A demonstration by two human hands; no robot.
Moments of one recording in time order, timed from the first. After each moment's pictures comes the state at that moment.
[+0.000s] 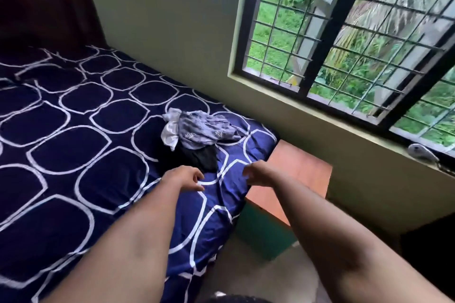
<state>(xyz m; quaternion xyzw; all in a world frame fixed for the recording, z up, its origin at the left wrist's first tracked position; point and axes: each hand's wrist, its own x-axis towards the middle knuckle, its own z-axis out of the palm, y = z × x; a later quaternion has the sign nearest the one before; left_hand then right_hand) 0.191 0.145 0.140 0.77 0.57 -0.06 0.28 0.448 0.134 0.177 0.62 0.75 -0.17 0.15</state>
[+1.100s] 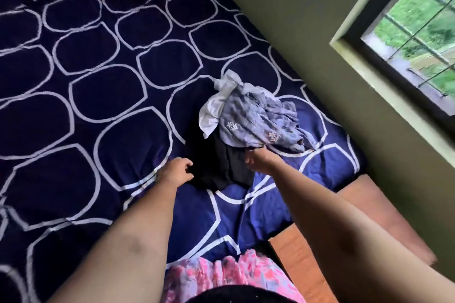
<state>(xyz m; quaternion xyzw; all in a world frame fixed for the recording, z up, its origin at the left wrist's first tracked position) 0.132 0.313 -0.009 0.47 0.81 -0.01 0.34 0.372 0.454 0.020 0.43 0.84 -0.23 0.23</state>
